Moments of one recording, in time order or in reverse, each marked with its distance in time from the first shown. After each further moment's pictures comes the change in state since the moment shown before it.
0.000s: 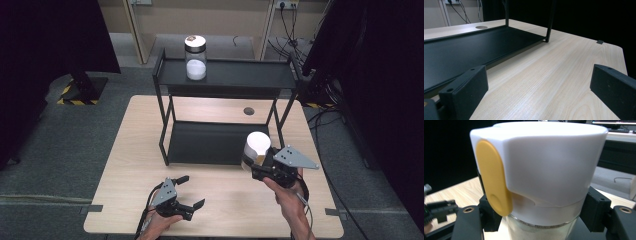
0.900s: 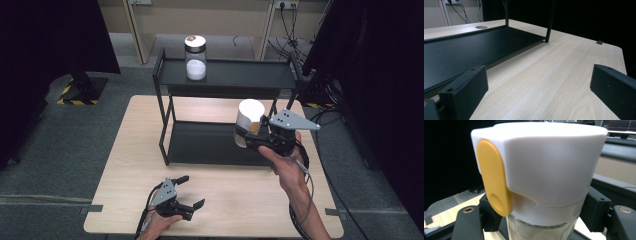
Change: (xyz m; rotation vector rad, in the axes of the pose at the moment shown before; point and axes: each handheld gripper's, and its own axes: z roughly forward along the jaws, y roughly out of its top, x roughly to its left) left arm 0.001 0.000 0.000 -0.002 -0.001 -0.006; right arm -0.010 0.092 0.021 -0.005 0.048 -0.022
